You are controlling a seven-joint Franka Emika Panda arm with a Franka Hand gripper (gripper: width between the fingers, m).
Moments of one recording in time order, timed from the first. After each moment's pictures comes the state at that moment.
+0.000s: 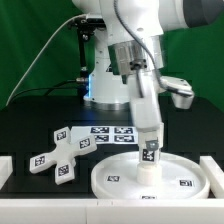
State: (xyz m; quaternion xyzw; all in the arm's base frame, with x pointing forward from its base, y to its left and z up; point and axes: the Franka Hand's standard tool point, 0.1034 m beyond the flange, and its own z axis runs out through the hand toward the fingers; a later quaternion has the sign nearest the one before) arm 0.561 0.043 0.075 -0.75 0.65 0.05 0.09
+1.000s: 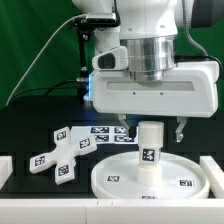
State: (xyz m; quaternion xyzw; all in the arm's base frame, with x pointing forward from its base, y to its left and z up) arm 0.557 0.045 0.078 -0.97 0.24 0.00 0.04
